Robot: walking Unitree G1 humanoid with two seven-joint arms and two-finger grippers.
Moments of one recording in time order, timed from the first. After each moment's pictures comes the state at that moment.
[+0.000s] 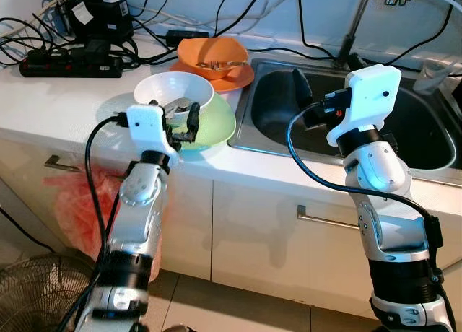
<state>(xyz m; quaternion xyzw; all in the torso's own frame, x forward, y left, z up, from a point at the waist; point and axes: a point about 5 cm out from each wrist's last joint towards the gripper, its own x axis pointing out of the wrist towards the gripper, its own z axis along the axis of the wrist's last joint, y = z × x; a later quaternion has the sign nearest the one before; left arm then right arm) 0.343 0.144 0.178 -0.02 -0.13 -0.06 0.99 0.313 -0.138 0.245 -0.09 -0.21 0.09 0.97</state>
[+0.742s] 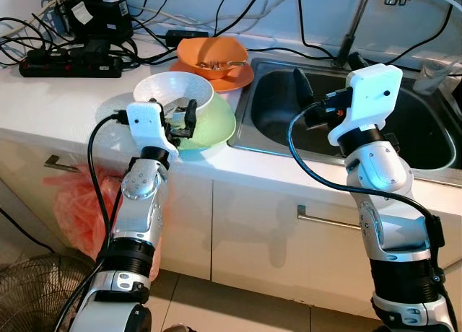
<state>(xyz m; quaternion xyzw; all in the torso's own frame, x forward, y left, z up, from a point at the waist) 0.354 0.148 0.169 -0.03 -0.13 -0.06 0.99 0.313 -0.140 0.246 -0.09 -0.21 0.09 0.97</state>
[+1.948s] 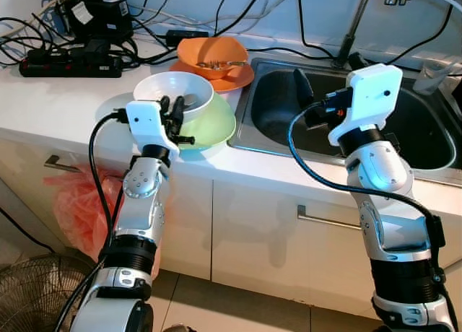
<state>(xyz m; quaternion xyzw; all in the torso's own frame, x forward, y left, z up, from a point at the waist) 0.356 0.145 0.173 -0.04 -0.14 -0.06 0.99 0.313 -0.140 0.245 -0.10 -0.21 0.09 0.97</state>
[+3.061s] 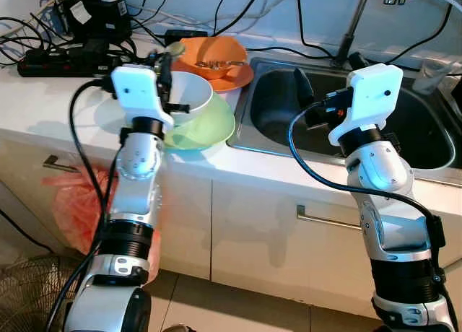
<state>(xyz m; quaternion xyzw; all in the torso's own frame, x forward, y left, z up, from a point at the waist) 0.356 0.142 0.228 0.03 -0.26 -0.02 0.96 0.313 -0.140 0.246 -0.10 -0.21 0.09 0.97</state>
